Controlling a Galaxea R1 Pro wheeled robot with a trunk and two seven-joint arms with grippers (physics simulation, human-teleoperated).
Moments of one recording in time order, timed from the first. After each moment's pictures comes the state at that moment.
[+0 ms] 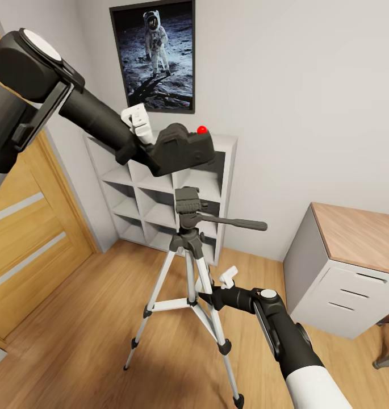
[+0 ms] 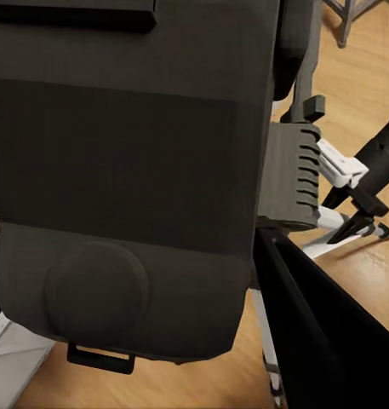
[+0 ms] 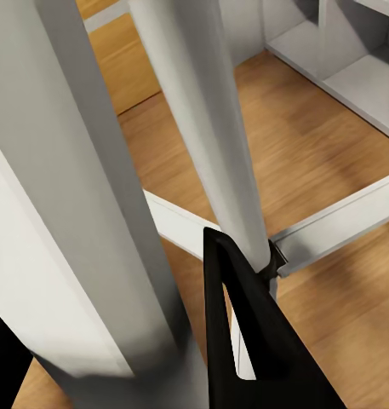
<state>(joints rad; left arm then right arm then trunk) -1.79 0.38 -0.79 -1.32 -0.07 1.03 -1.49 -0.55 0.09 0.02 -1.07 0.27 0.38 0.80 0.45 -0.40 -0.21</state>
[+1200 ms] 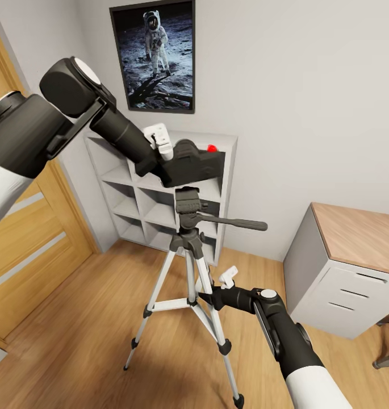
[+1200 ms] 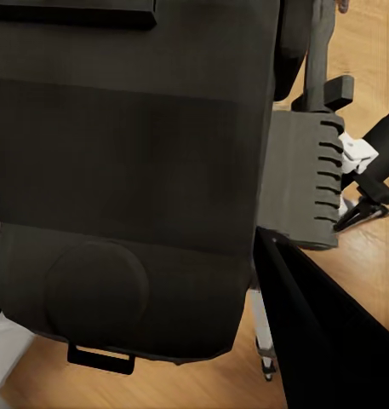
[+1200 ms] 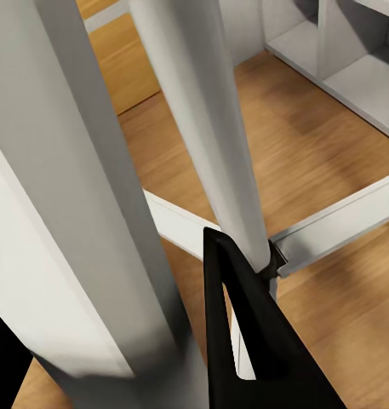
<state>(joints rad) -1.79 0.30 -0.89 -1.24 -0.06 1.04 -1.43 -0.55 0.09 0.02 -1.07 0.27 0.38 0.80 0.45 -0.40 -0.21</state>
